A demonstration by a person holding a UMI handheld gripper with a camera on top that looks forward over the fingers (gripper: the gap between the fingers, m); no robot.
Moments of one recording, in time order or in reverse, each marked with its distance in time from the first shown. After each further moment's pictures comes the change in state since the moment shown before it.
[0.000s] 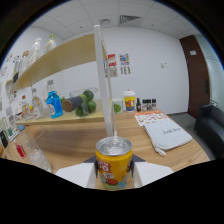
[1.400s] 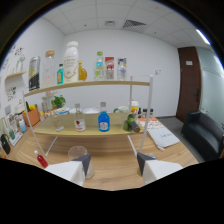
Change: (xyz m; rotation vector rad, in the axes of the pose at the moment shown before) arm -0.140 -0.056 -0.113 -0.026 0.154 -0.060
